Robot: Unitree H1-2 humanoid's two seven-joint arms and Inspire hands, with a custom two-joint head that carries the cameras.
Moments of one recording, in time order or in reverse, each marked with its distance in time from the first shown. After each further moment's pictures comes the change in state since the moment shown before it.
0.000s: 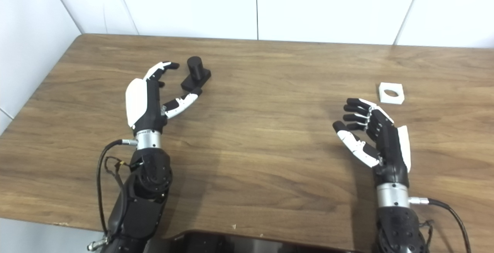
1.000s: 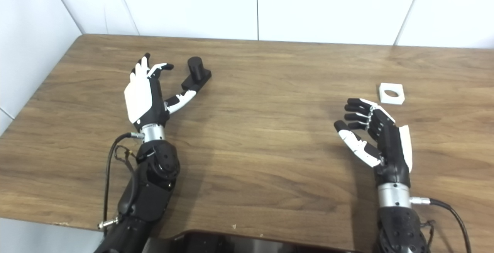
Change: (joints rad) left arm -0.097 0.021 -0.034 0.190 0.049 0.099 0.100; right arm 0.001 0.000 -0.001 -0.012 -0.003 0.001 -0.001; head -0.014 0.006
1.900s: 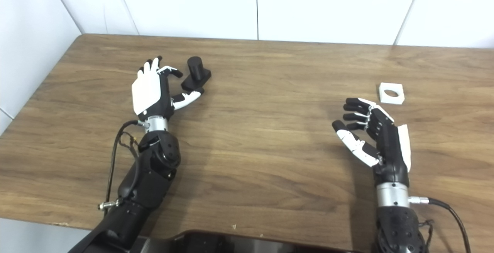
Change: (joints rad) left arm -0.085 0.064 -0.080 0.115 0.002 0.107 -0.064; right arm -0.001 0.004 0.006 -0.001 -0.022 0.001 -0.007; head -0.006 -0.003
